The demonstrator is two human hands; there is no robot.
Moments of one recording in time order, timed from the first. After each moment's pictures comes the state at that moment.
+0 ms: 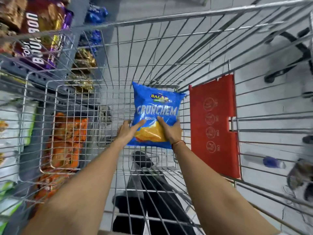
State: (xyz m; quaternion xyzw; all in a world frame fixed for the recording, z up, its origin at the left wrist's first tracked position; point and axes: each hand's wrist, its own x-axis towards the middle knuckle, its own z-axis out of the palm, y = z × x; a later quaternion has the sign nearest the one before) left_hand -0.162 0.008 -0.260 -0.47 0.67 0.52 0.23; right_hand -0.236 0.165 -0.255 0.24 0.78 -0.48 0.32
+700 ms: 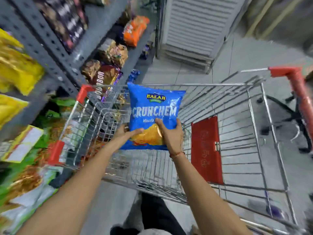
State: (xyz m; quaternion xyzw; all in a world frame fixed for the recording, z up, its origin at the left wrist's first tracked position) left_hand -0.113 -0.052 -0.064 -0.40 0.61 0.68 0.04; right_hand -0.210 0.105 -0.056 0.05 0.79 -0.59 0.17
